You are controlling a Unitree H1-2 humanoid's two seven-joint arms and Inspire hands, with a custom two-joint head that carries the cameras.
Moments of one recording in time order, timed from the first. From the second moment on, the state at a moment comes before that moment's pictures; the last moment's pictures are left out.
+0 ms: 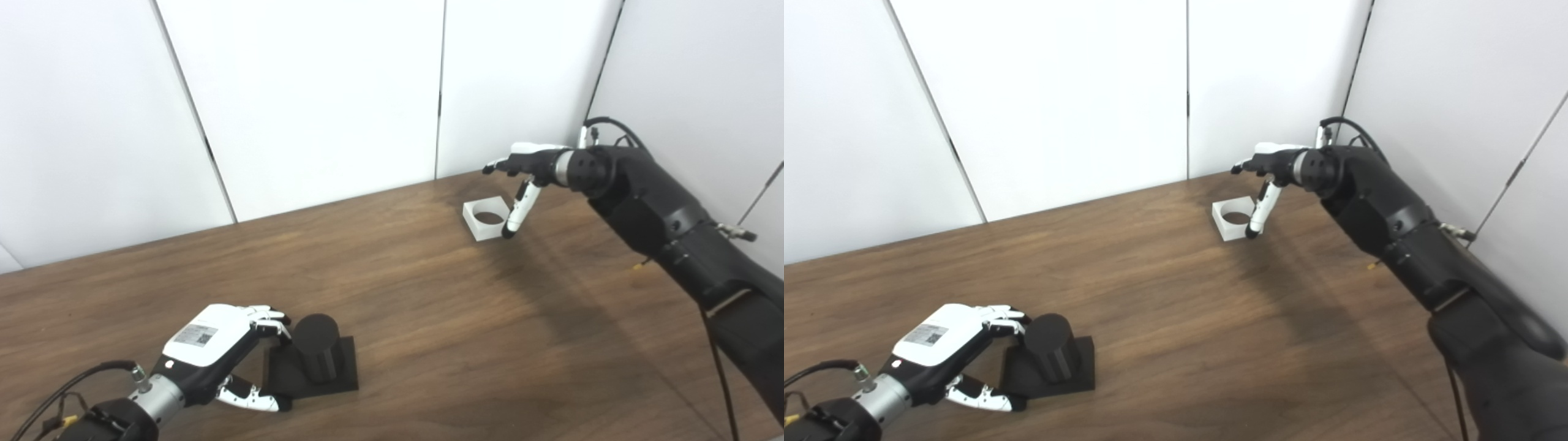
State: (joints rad) left arm -0.36 0.50 -0.54 0.02 0.73 -0.21 -0.29; right arm -0.69 -0.74 0.34 0.28 -0.60 0.39 0.65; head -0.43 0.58
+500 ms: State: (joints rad) left arm -0.35 0.51 -0.54 -0.02 0.73 -0.17 -0.32; right arm -0.68 -0.69 0.34 0.35 -0.61 0.39 0.61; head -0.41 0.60
